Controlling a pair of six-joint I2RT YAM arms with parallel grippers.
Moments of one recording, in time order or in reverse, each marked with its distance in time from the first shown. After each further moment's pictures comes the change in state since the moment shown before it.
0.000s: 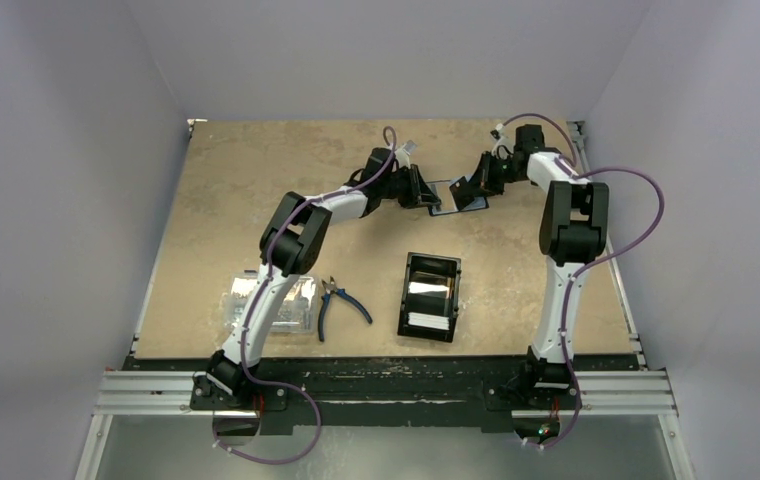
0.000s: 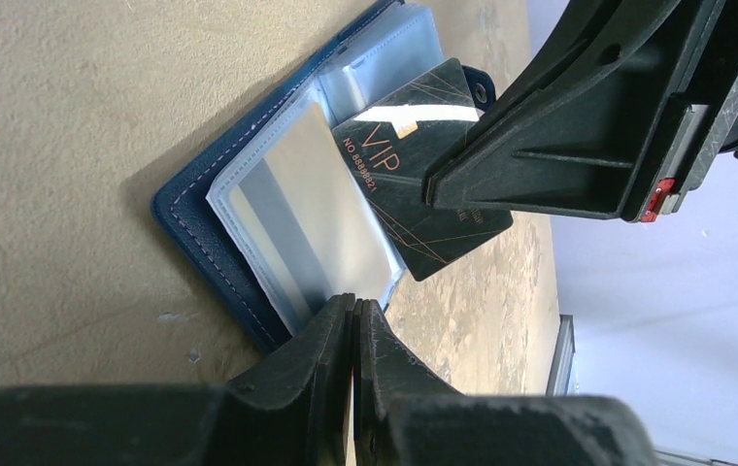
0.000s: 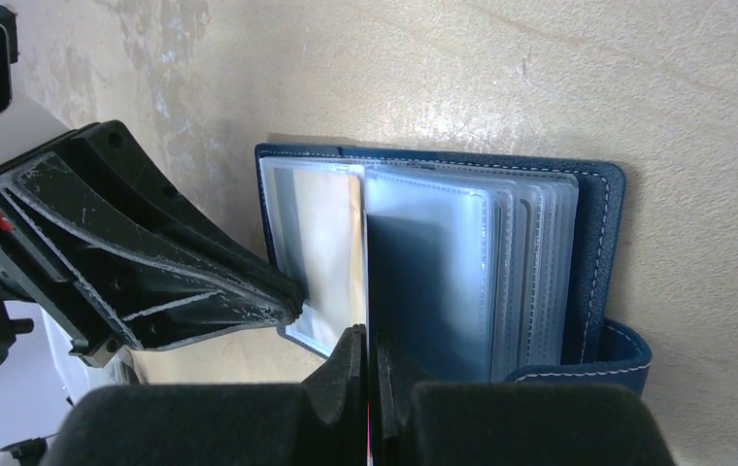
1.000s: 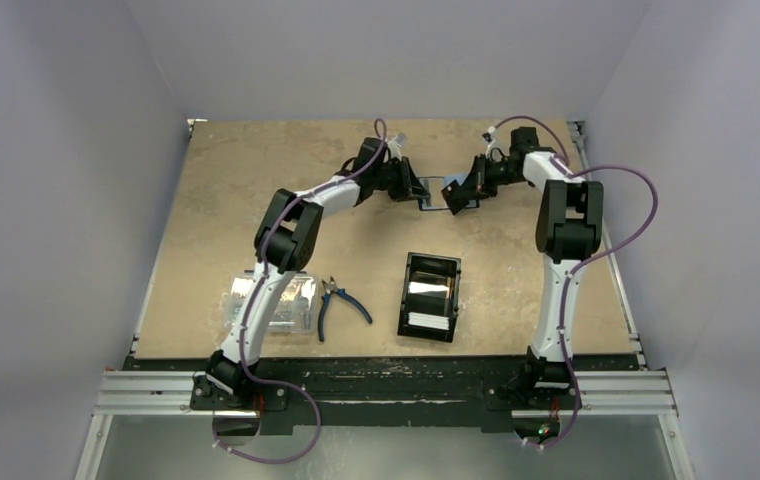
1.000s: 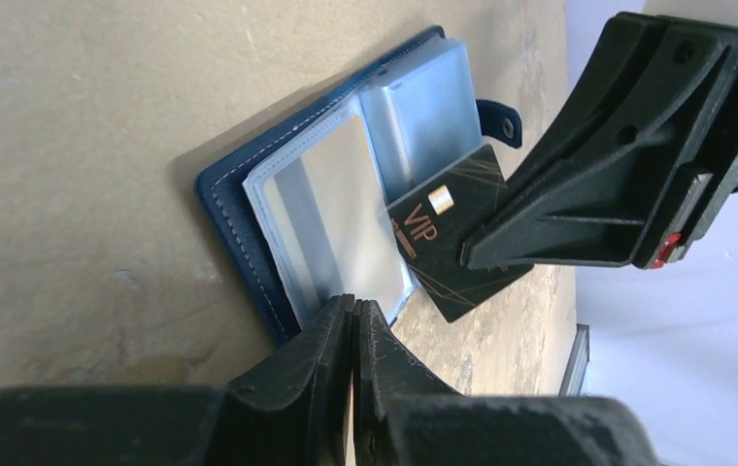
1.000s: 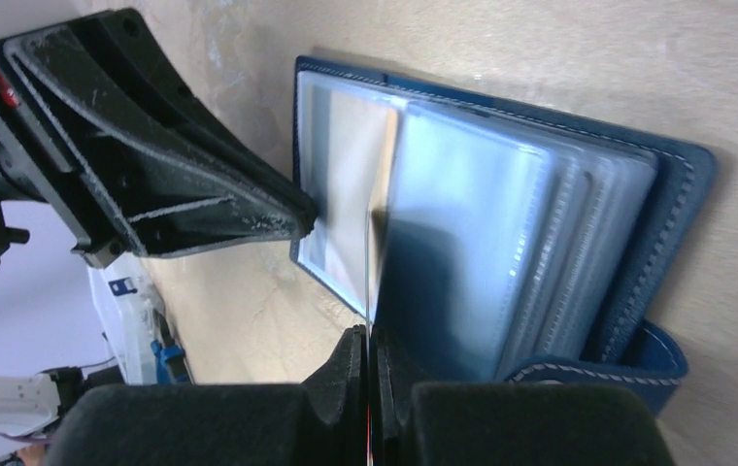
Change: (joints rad) left arm 0.042 0.000 0.078 -0.164 -0.002 0.054; right arm 0.005 0.048 0.048 -0.074 -0.134 -0.080
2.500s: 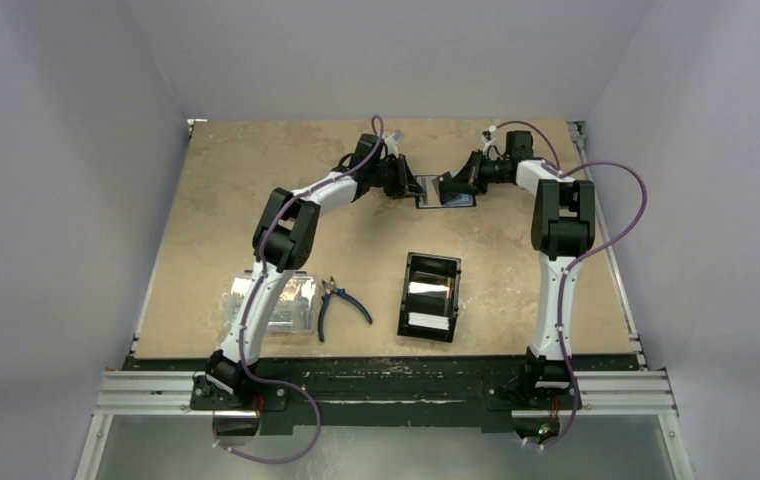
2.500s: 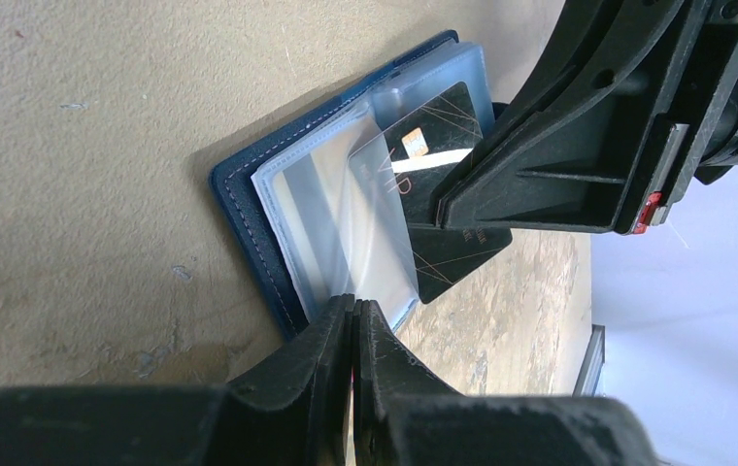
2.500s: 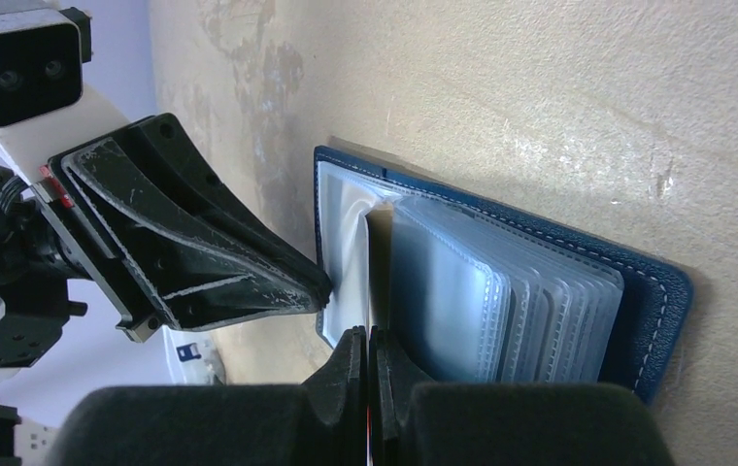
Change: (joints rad) left arm 0.024 0.004 0.045 -0.088 -0.005 0.058; right arm 0.019 0.065 -0.037 0.337 -0.071 0.323
